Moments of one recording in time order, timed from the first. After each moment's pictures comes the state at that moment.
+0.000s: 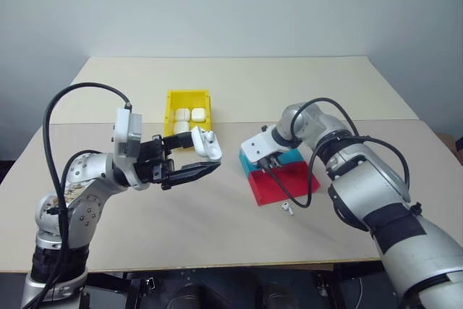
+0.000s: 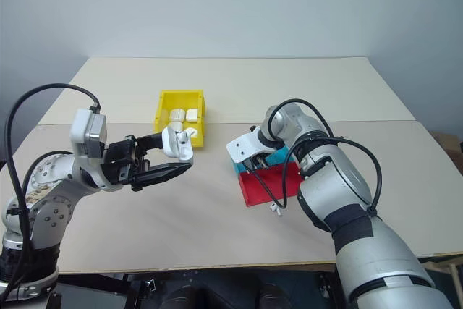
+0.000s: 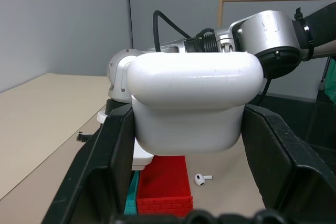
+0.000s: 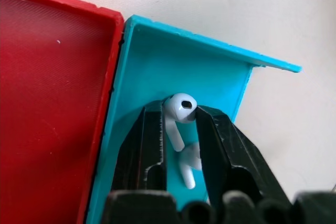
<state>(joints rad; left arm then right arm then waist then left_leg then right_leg) -0.37 0.62 0.18 -0.38 -0.79 0.50 -1.08 -1.38 -0.31 0.58 1.31 -0.53 -0.53 1.20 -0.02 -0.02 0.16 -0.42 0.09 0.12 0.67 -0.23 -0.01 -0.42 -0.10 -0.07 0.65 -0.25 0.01</state>
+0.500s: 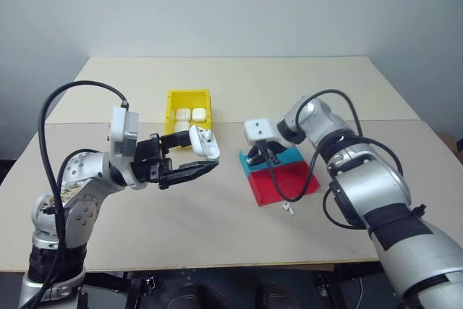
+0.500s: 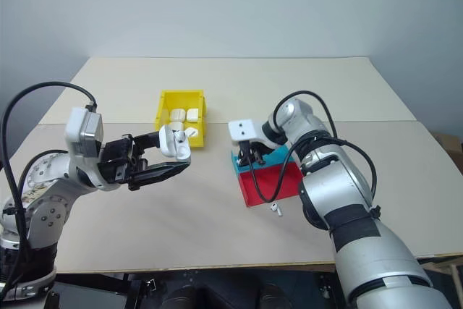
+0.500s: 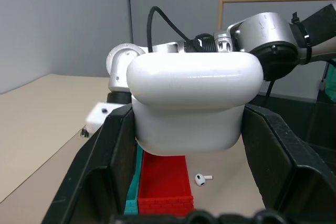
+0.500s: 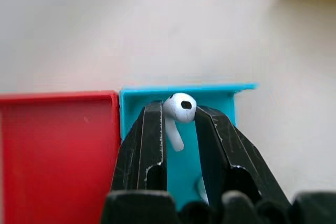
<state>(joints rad) -0.39 0.63 0.19 -0.38 -0.81 0.50 -1.10 -1.40 -0.33 0.29 1.30 -0.27 -0.20 1.47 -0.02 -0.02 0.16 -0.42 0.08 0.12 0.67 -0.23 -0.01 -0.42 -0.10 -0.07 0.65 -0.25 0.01</state>
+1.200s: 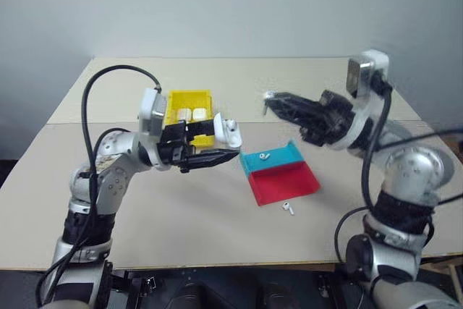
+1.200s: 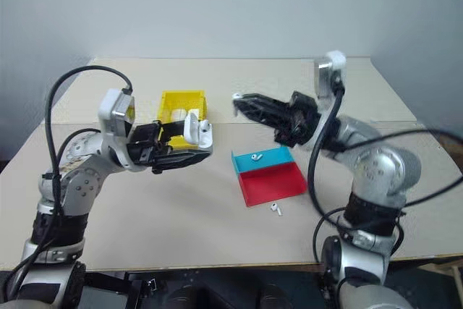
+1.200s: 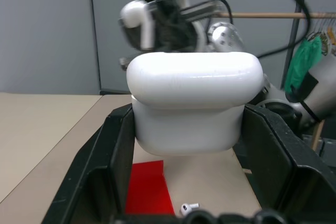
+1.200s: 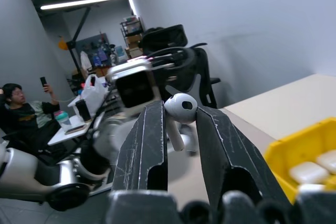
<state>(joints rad) -0.63 0.52 0.03 -0.14 -0.77 0.48 -1.21 -0.73 -0.26 -0.39 -0.39 0.86 1.17 0.91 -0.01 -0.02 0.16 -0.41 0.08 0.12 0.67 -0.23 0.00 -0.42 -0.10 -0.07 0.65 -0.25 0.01</state>
